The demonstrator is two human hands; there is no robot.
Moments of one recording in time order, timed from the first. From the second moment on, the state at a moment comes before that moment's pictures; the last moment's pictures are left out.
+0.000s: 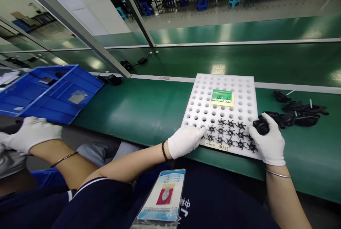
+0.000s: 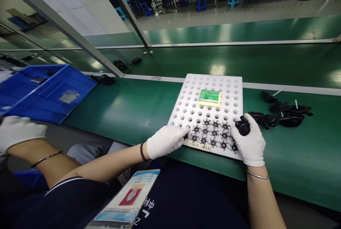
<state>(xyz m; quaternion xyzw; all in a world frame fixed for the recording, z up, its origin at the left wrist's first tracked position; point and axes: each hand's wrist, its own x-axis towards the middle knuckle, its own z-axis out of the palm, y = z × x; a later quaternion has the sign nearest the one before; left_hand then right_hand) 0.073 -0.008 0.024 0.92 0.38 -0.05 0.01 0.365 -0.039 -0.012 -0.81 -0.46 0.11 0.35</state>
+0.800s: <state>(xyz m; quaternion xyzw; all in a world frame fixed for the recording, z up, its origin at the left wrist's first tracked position) 0.134 -0.033 -0.010 0.74 0.20 0.48 0.43 0.273 -0.043 0.047 -0.25 -0.18 0.56 0.77</state>
